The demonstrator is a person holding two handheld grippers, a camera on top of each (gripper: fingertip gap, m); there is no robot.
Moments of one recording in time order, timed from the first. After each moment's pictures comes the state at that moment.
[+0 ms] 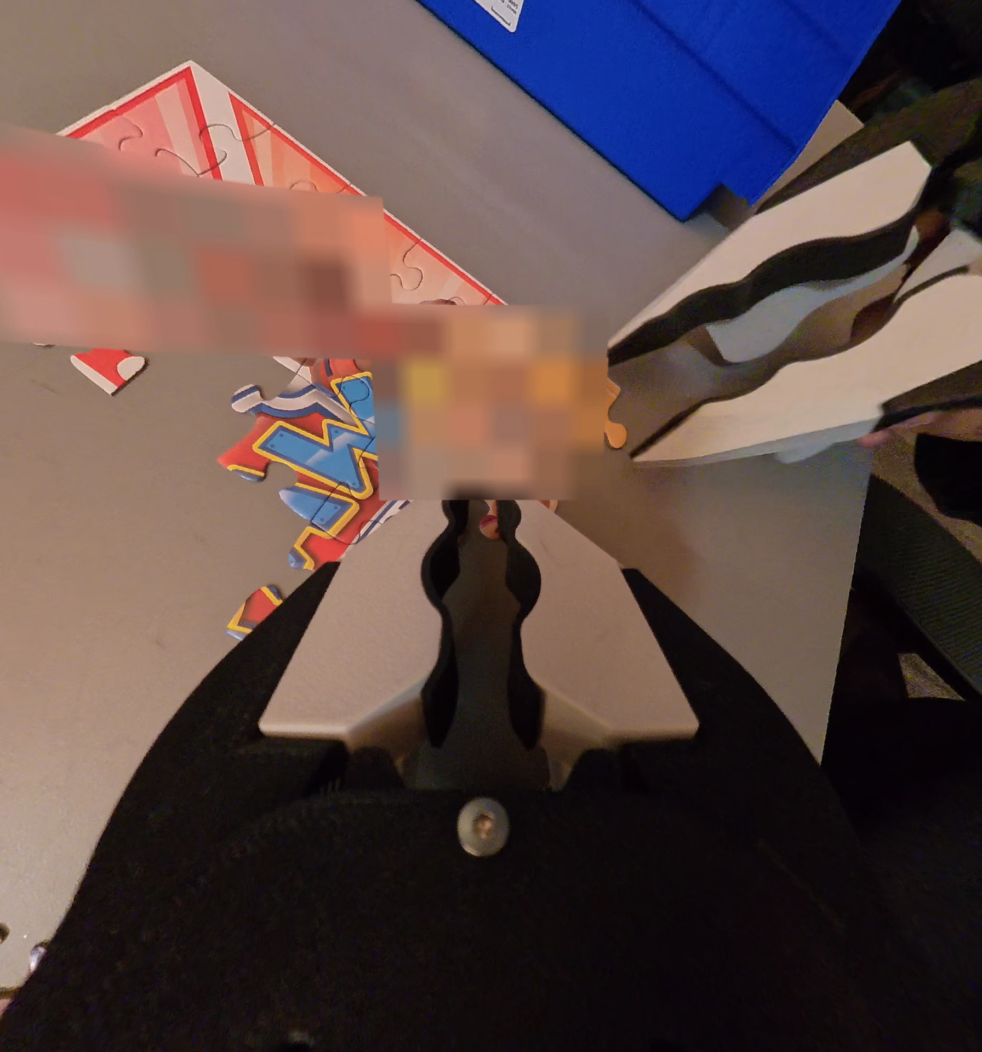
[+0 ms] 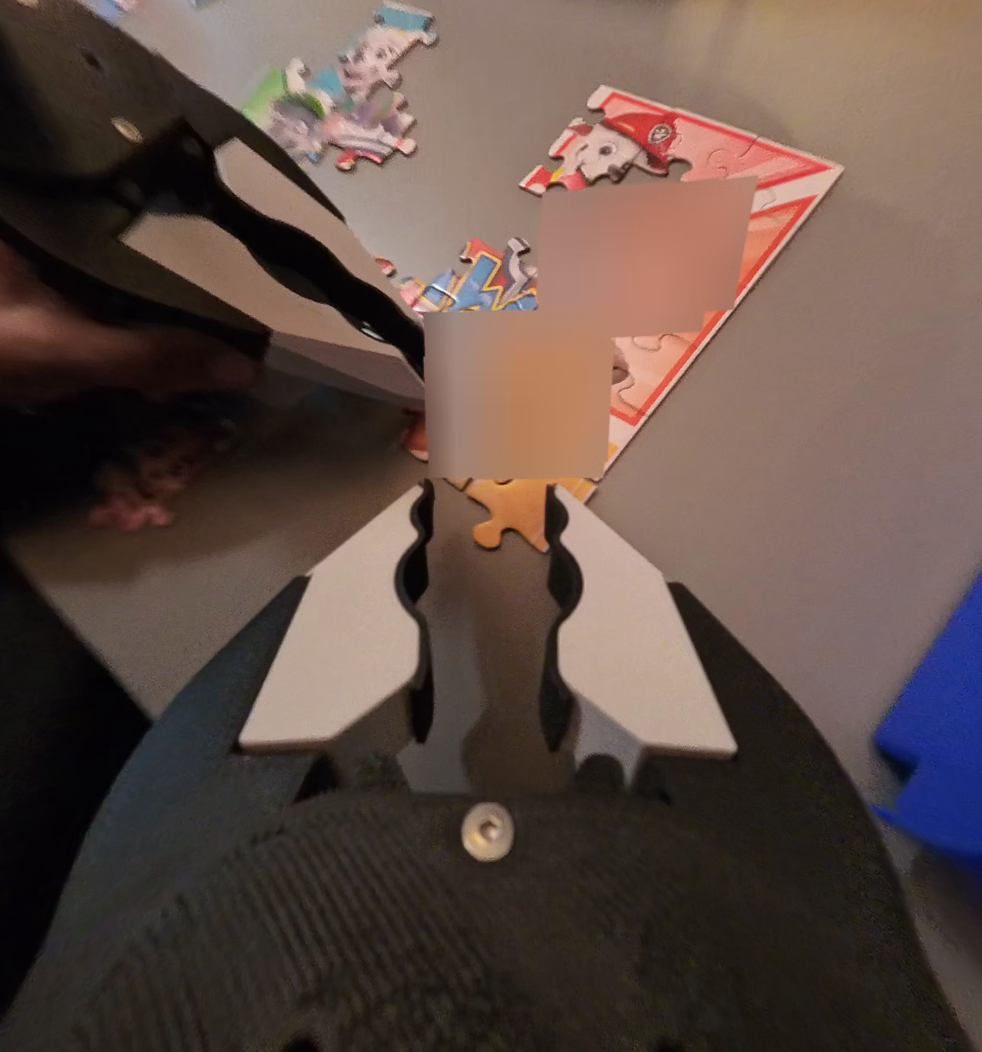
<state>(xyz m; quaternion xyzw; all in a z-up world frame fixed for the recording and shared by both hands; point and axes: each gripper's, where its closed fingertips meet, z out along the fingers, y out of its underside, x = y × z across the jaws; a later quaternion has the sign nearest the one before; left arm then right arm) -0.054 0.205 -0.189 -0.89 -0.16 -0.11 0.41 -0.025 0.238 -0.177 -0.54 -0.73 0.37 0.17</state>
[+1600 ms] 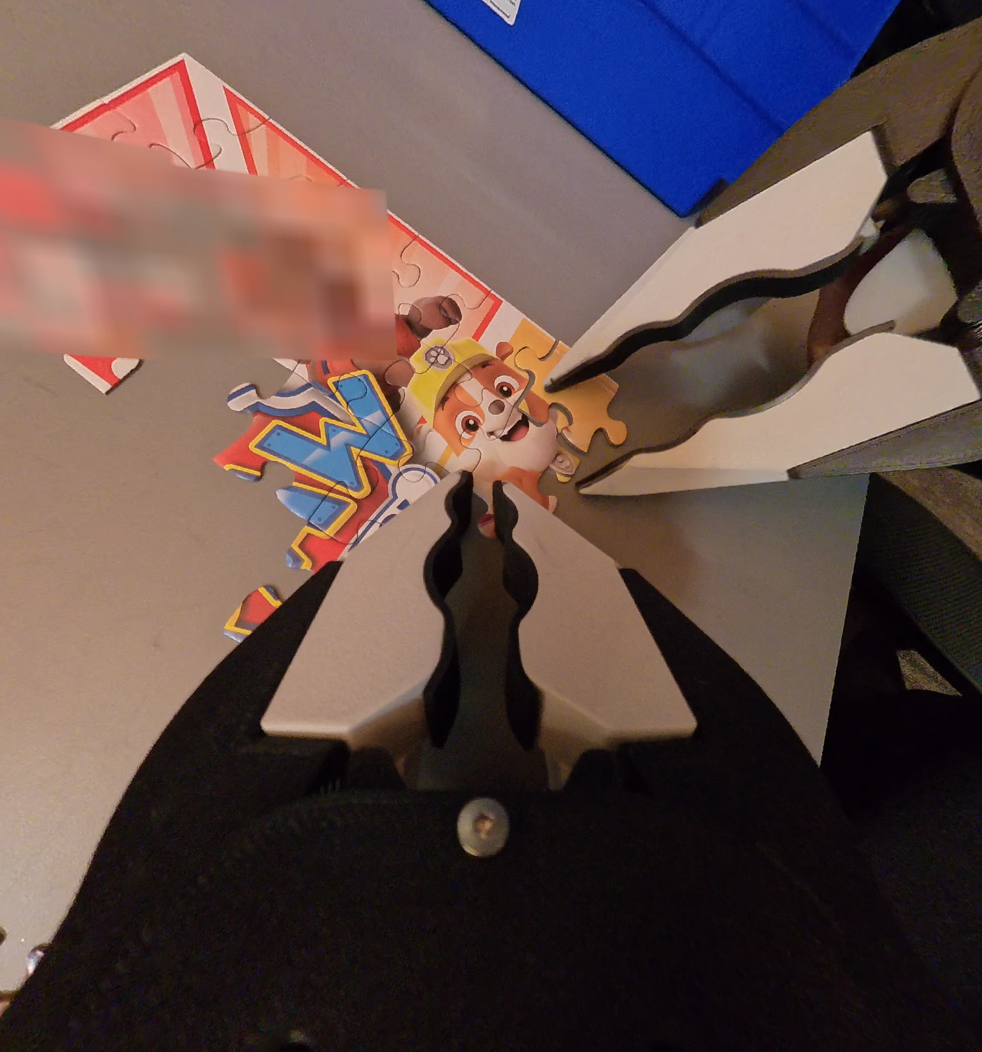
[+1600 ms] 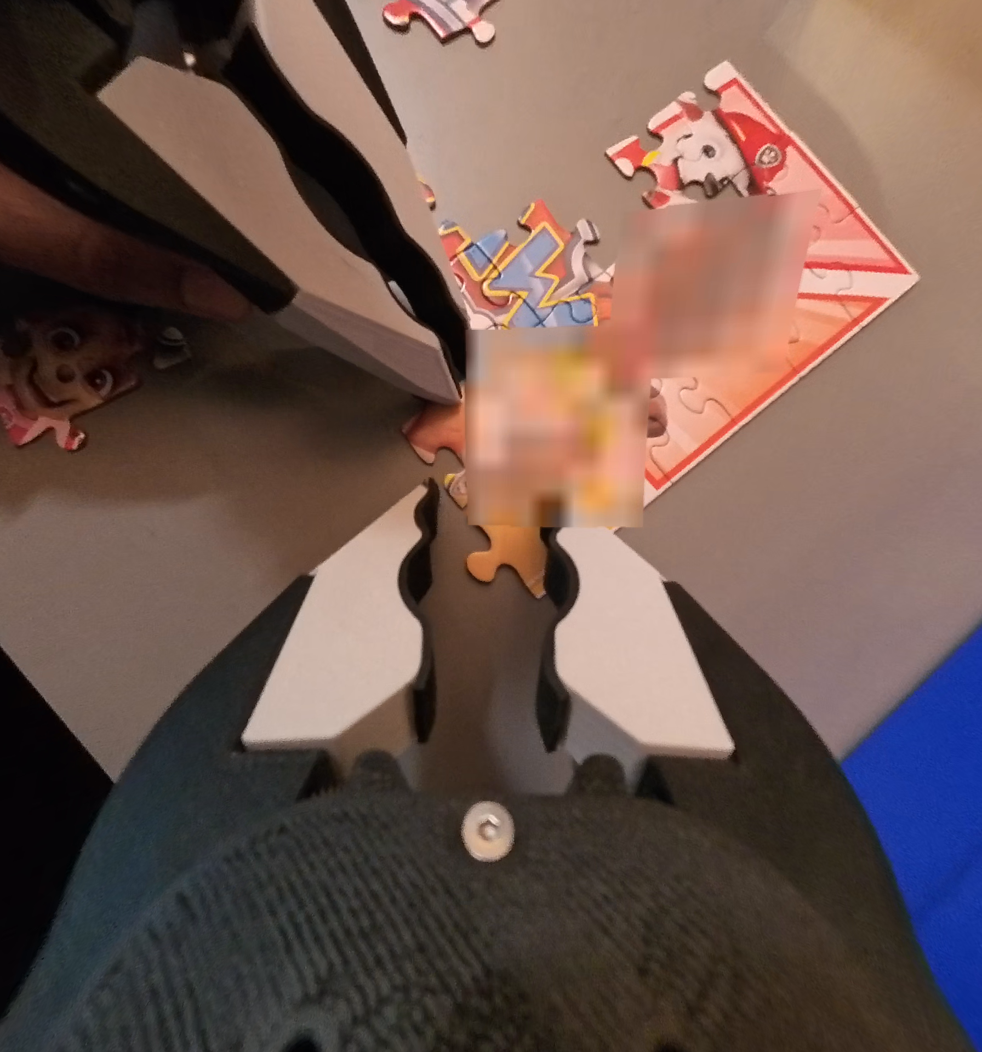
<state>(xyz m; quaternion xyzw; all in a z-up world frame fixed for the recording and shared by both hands) -0.053 0.205 -0.190 -0.89 -0.16 -0.11 0.41 -0.035 0.225 -0.190 -0.44 -0.83 0.28 0.18</state>
